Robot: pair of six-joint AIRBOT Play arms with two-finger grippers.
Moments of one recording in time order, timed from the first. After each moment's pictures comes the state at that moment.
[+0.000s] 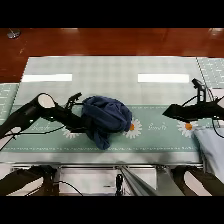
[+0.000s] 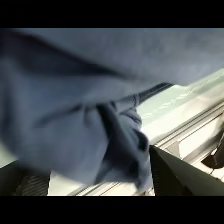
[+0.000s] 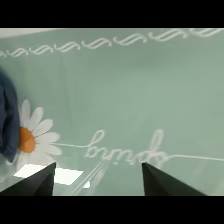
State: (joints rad) left arm -0.31 -1.23 0.72 0.82 -1.18 -1.43; right arm -0.16 -0.98 0.70 -1.06 1.16 1.39
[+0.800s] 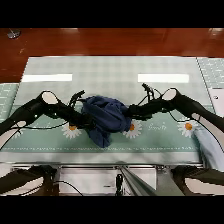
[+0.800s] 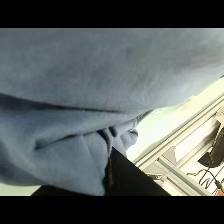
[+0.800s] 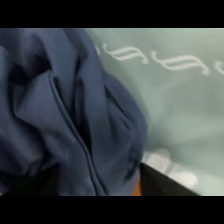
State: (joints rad) left arm -0.28 -1.30 0.76 0.77 -1.18 -1.33; right arm 0.30 -1.46 0.87 -0.73 0.94 1.38
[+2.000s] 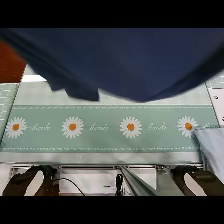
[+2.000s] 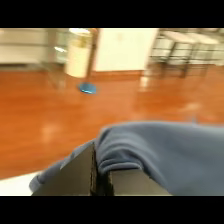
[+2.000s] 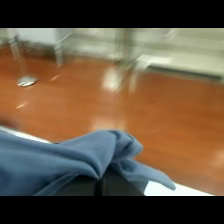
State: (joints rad) left arm 0.20 -0.72 1.68 0.80 -1.10 -1.32; right arm -0.02 -0.84 2.03 -1.15 1.37 1.45
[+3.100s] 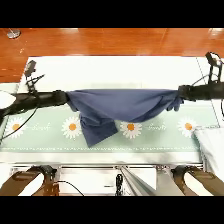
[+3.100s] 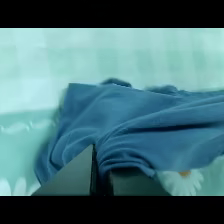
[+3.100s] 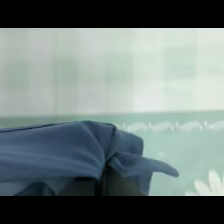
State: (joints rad) left arm -0.05 -0.98 0.75 0.81 -0.82 -1.26; right arm -0.09 -1.05 1.00 -1.29 1.05 1.57
